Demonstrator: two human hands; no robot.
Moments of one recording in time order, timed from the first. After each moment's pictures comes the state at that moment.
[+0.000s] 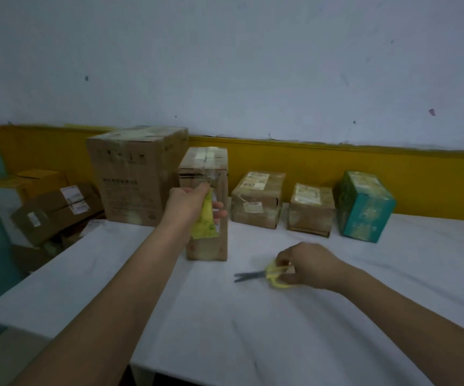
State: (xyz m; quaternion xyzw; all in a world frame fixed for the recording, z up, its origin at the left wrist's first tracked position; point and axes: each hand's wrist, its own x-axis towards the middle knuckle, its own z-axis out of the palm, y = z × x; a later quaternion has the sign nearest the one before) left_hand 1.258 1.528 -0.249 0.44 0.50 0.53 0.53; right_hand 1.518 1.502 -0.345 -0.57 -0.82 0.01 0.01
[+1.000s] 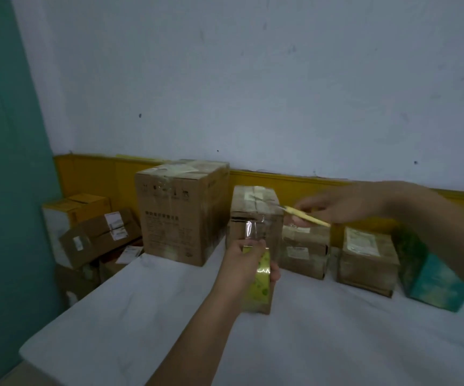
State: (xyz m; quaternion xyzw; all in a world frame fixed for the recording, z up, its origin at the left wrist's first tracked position) left_hand 1.262 1.534 -0.265 0.43 0.45 0.53 0.58; right_hand 1.455 1.559 -0.132 -0.48 -0.86 0.20 -0.03
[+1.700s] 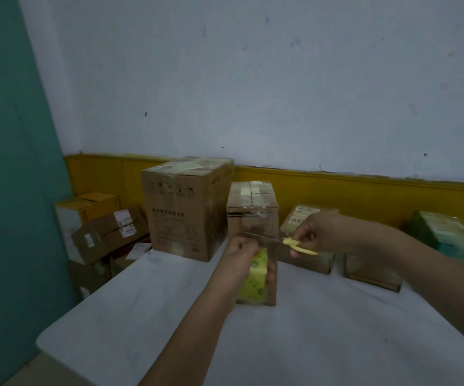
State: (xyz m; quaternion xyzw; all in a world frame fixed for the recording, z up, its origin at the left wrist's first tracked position) left_hand 1.248 1.545 -0.282 0.46 0.46 0.51 0.57; right_hand 1.449 1.580 -0.207 -0.50 -0.86 0.09 0.04
